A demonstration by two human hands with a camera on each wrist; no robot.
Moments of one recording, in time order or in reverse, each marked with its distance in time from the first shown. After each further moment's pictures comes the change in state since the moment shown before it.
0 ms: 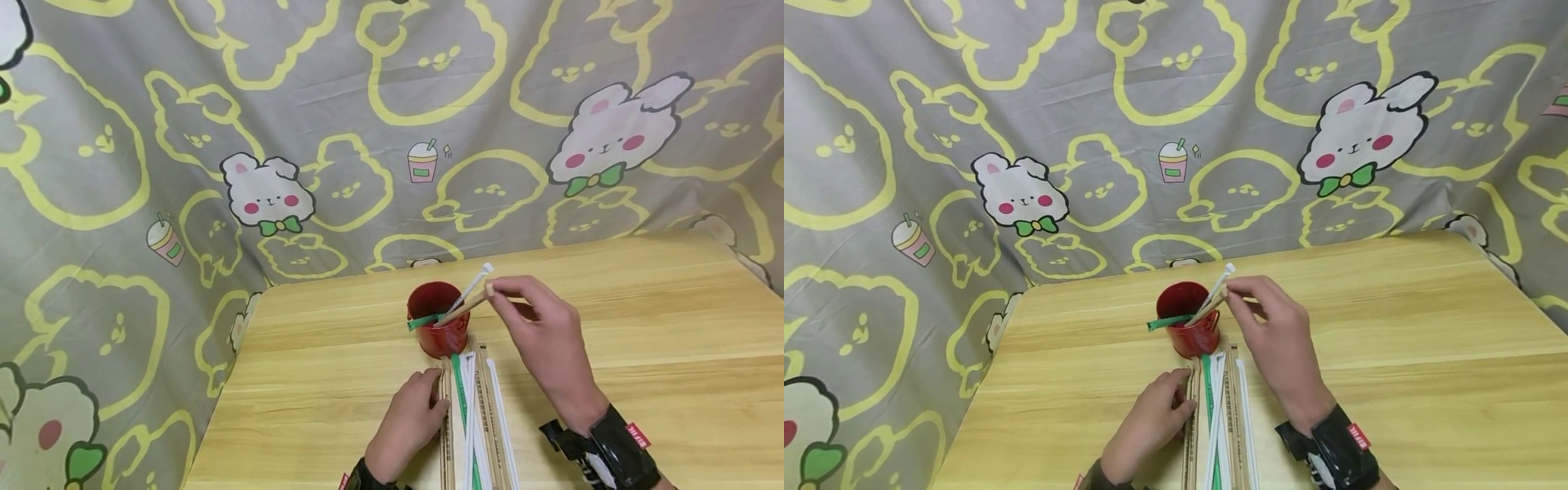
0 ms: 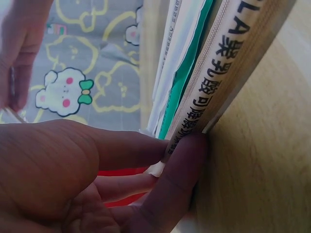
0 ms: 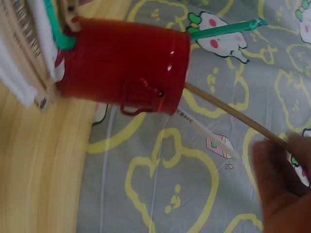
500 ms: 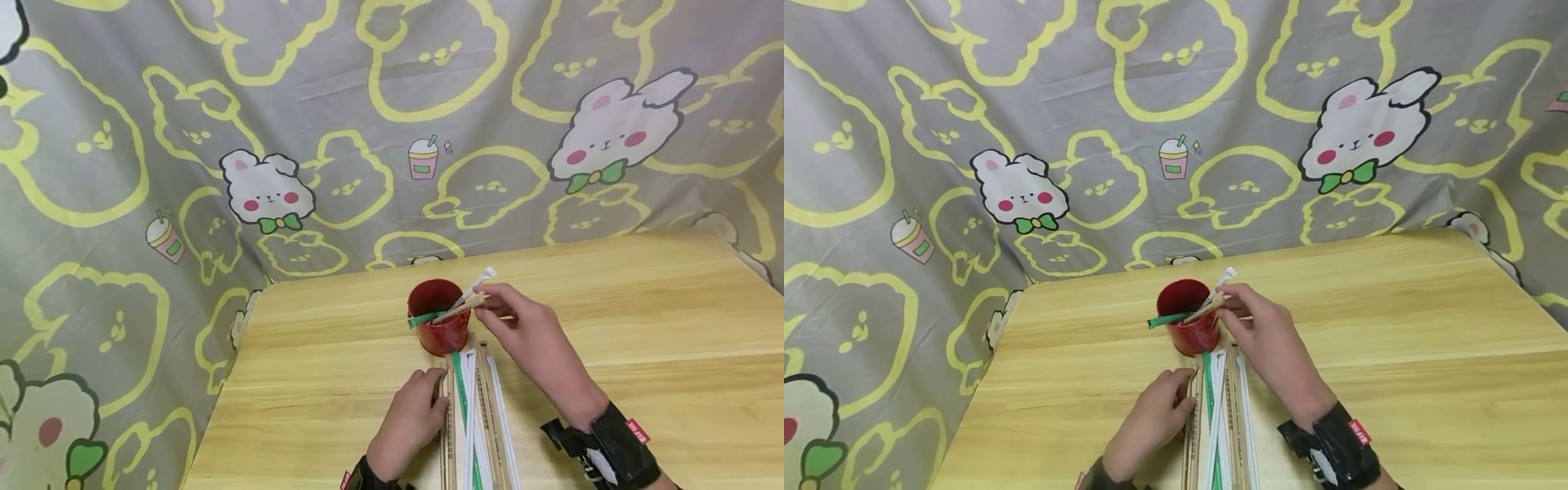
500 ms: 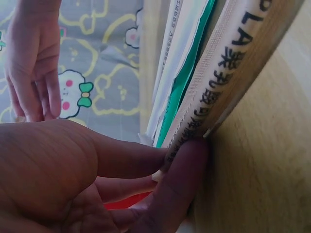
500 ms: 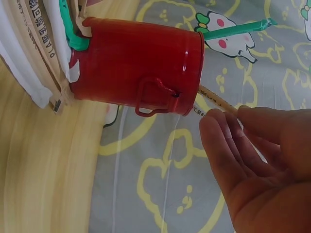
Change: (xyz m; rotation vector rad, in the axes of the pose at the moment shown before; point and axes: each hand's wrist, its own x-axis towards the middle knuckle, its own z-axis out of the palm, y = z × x) left_hand -0.002 -0.002 0.003 0.027 0.008 0.035; right_hand -0.005 0.011 0.004 -0.094 -0.308 0.192
